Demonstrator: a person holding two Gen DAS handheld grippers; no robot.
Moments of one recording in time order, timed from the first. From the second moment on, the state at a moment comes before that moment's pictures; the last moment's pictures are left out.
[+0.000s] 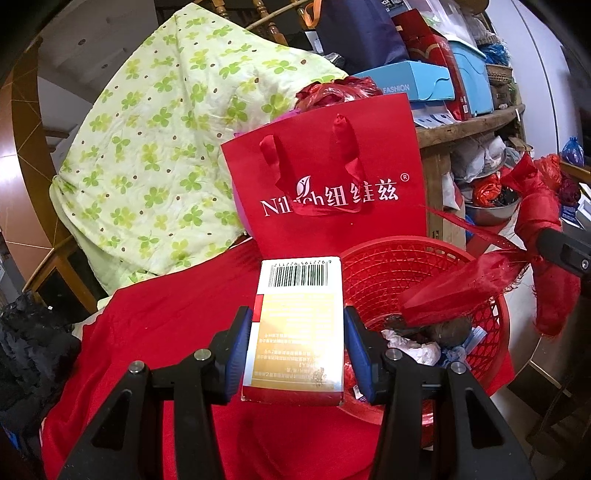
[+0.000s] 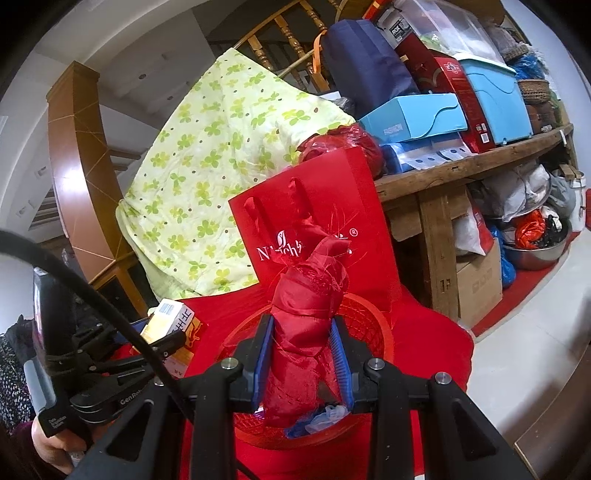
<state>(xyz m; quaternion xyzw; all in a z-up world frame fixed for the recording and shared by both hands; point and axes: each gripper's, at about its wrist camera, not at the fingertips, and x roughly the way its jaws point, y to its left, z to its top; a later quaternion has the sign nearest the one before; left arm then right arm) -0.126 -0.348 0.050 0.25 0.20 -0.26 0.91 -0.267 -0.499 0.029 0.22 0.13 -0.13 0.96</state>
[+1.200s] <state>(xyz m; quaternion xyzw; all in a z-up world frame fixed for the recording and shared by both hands) -0.094 -0.386 0.033 0.23 0.23 -0.29 0.90 -0.241 -0.514 0.022 0.21 0.17 -0.15 0.95</state>
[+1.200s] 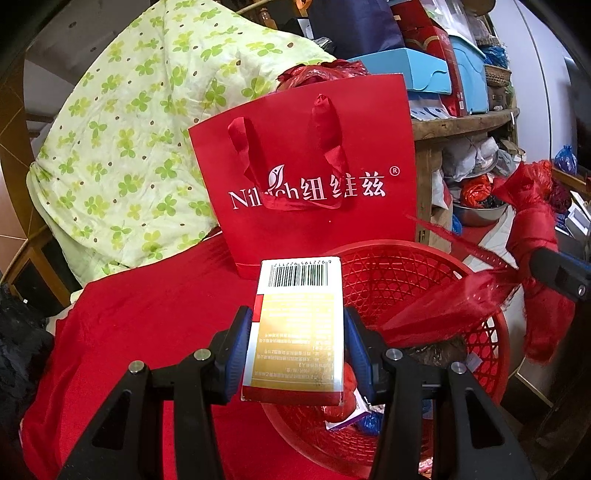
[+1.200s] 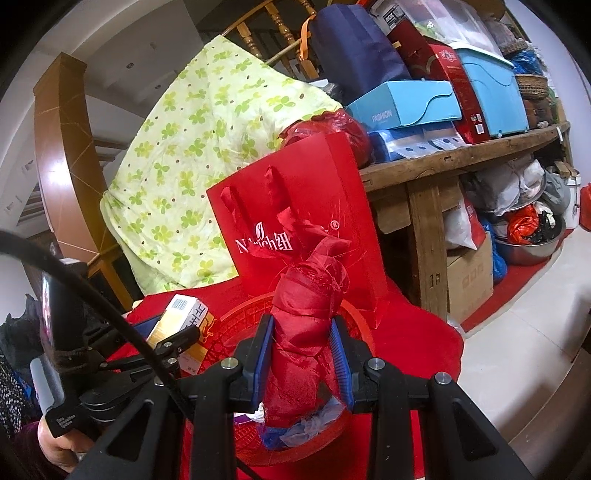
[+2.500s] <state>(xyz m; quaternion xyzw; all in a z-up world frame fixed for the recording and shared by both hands) -0.095 -0.235 0.059 0.17 0.21 -0.23 0.93 -0.248 -0.400 0.052 0.16 0.15 -0.18 0.96</state>
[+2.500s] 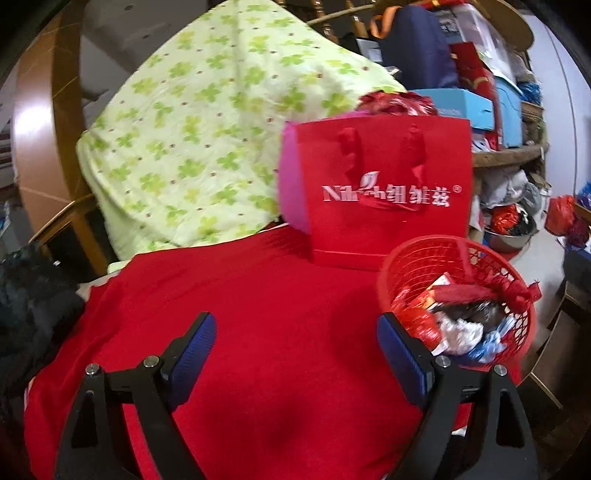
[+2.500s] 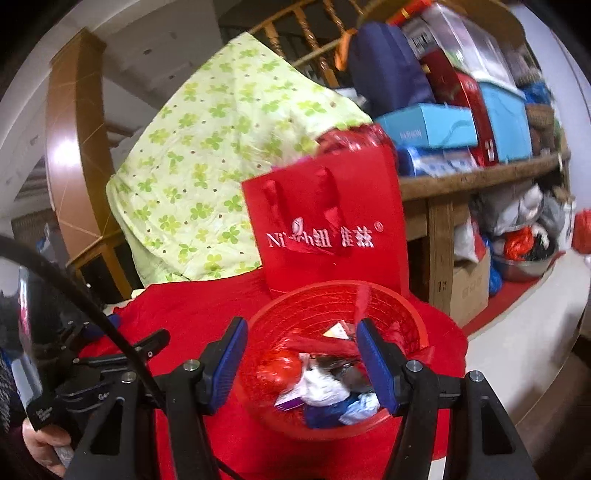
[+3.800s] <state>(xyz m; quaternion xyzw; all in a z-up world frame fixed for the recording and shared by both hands) -0.164 -0.120 0.099 0.14 0.17 -0.15 0.96 -0.302 -0.266 0.090 0.08 0.14 -0.18 0.97</state>
